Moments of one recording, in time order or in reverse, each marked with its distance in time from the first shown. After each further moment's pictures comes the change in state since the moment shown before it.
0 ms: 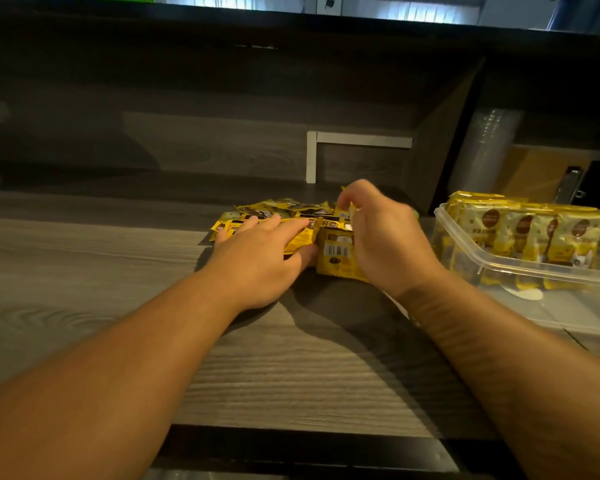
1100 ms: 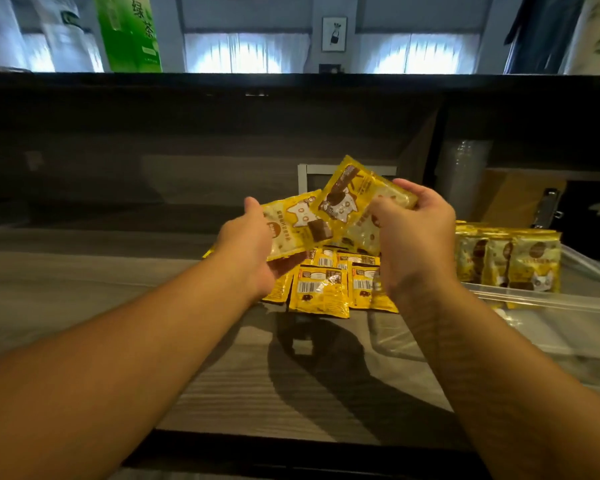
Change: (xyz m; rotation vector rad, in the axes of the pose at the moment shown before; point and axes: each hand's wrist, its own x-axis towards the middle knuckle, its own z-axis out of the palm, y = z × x) left_hand 0.000 0.082 -0.055 -1.632 0.284 -0.758; right_hand -0.003 -0.006 -0.058 1.107 0.481 0.519
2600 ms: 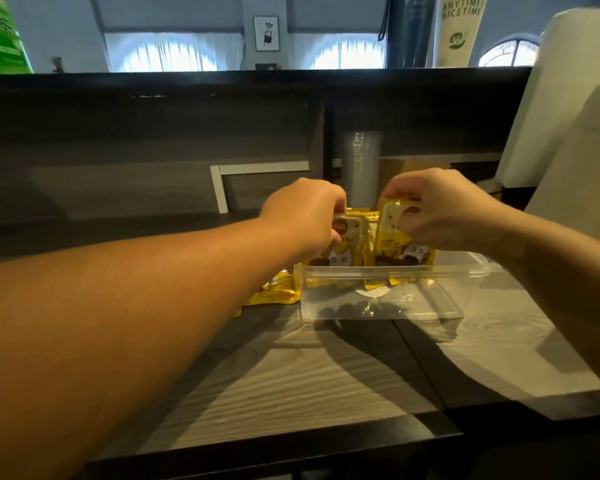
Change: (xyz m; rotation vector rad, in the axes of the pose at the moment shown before) left_hand -0.031 -0.053 0.153 1.509 -0.474 1.161; right_hand 0.078 -0.072 -0.171 -1.338 -0.481 -0.401
